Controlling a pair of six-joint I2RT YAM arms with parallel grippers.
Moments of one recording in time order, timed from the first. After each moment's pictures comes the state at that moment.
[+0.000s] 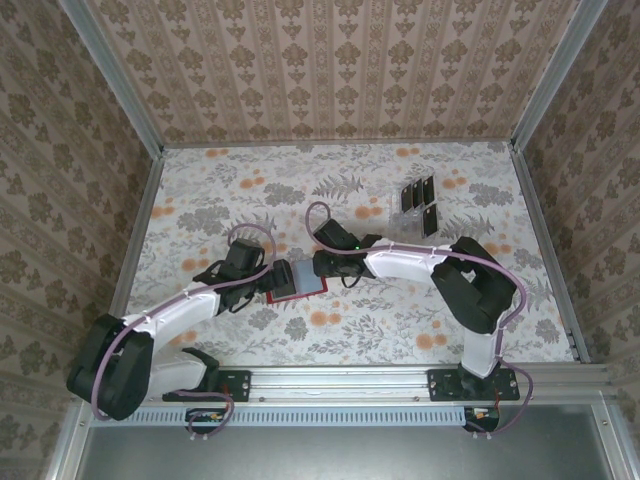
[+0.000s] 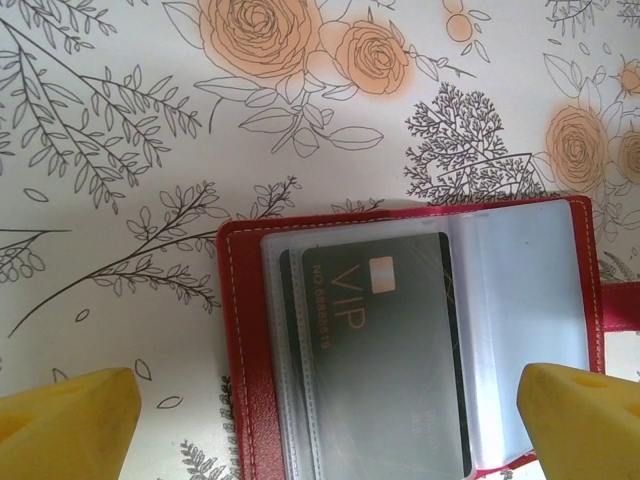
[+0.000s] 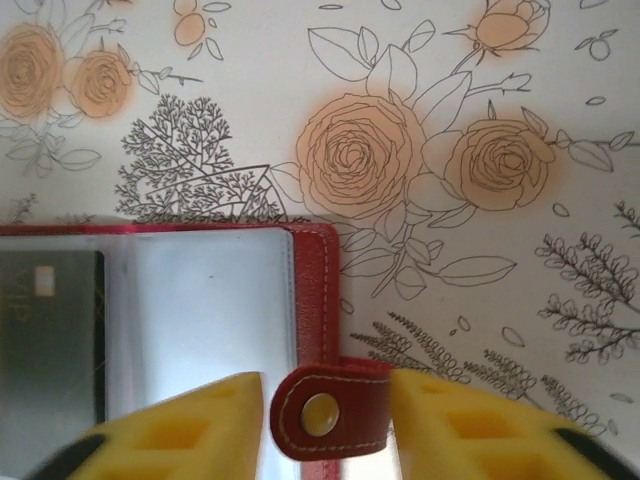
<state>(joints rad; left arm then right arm) -0.53 1.20 0.50 -0.22 0.02 -0.69 0.80 1.86 1.16 -0.30 0.08 0.66</state>
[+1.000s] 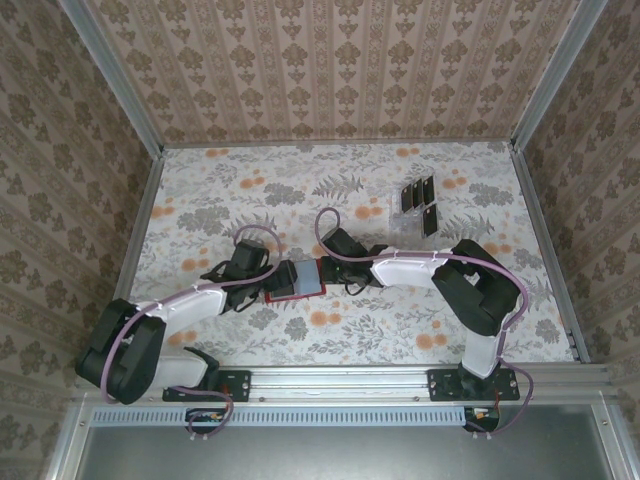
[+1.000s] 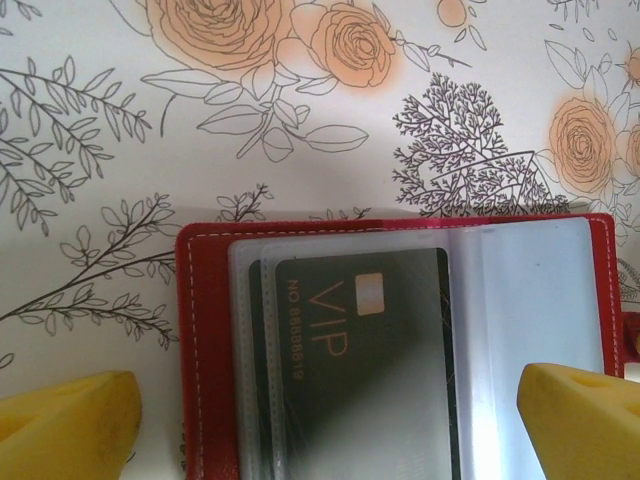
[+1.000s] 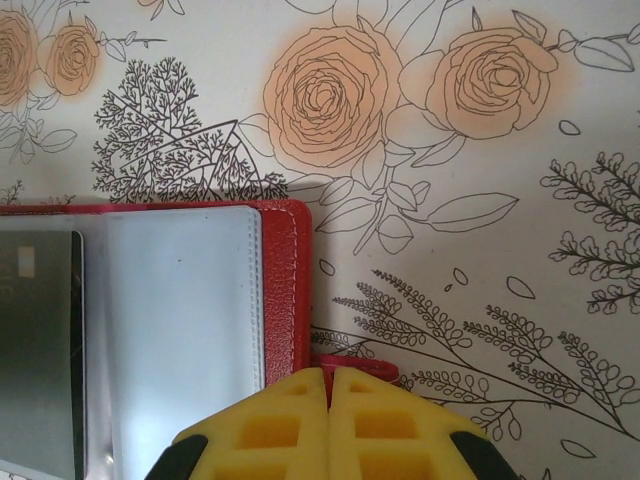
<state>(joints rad) -0.55 1.30 0.48 -0.10 0.04 -0.69 0.80 1.83 1.02 -0.15 0.03 0.76</state>
